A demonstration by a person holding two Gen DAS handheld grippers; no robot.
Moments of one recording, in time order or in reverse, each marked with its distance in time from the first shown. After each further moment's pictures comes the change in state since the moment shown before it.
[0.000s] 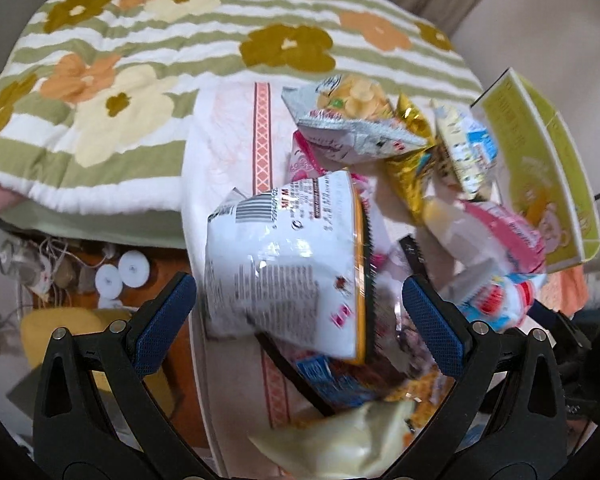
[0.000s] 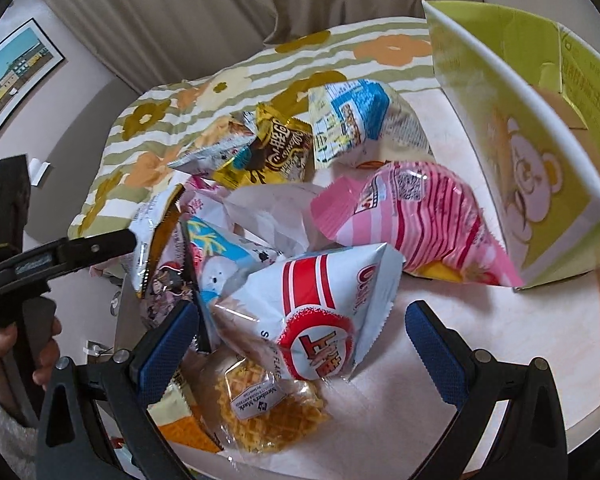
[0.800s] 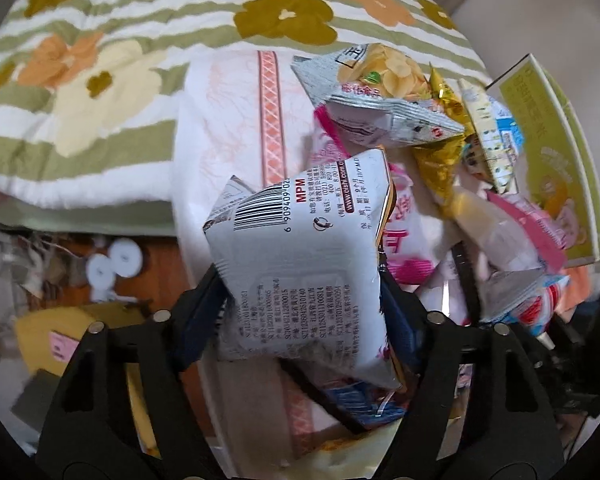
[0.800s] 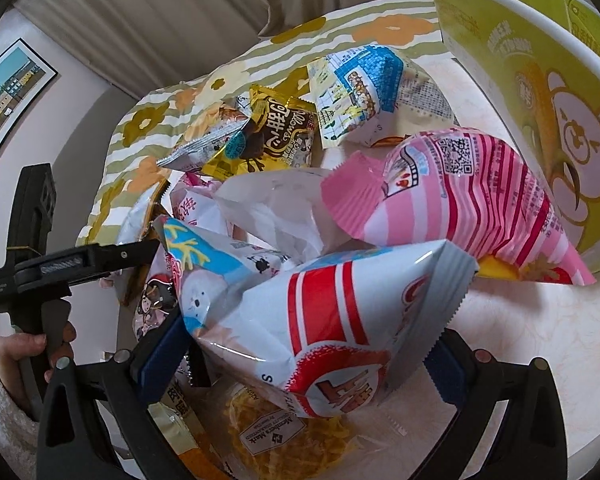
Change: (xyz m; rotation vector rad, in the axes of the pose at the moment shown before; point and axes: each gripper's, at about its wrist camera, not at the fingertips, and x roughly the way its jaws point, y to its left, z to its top) left arm 0.037 0.023 0.013 0.005 0.085 -0.037; right arm 0.033 -0.002 0.006 0.056 0.018 0.059
